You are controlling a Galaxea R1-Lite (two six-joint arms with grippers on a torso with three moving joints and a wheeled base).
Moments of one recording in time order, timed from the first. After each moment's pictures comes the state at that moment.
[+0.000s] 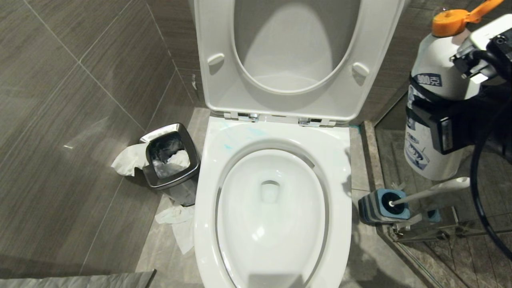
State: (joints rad) left arm 0.00 0.00 0.00 0.01 -0.01 0.01; right arm 0.67 1.31 -0.98 -0.36 -0.71 -0.52
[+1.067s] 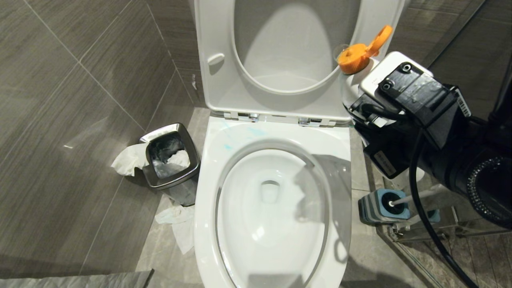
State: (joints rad) left arm 0.00 0.00 0.00 0.01 -0.01 0.01; right arm 0.89 1.45 -1.05 -0.32 -0.81 -0.71
